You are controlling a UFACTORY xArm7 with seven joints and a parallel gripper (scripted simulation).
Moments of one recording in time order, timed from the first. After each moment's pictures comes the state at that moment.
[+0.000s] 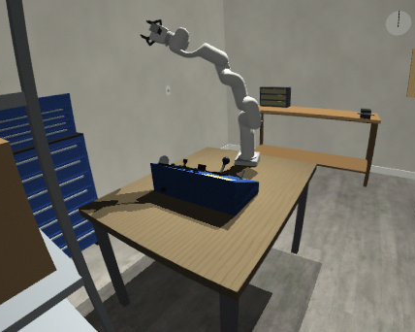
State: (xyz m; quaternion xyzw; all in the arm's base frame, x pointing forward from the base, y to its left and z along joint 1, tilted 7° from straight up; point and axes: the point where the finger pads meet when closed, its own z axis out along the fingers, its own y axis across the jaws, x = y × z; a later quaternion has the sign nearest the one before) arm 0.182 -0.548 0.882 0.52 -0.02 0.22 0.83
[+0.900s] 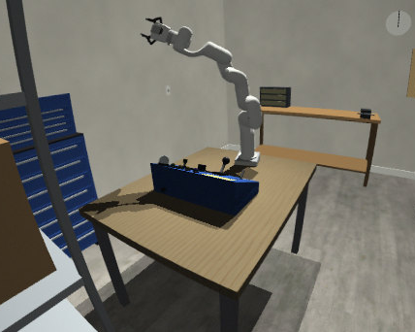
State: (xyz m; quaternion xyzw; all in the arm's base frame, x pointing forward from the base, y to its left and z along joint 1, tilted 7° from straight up) arm 0.212 -0.523 0.888 0.51 0.07 0.18 0.84
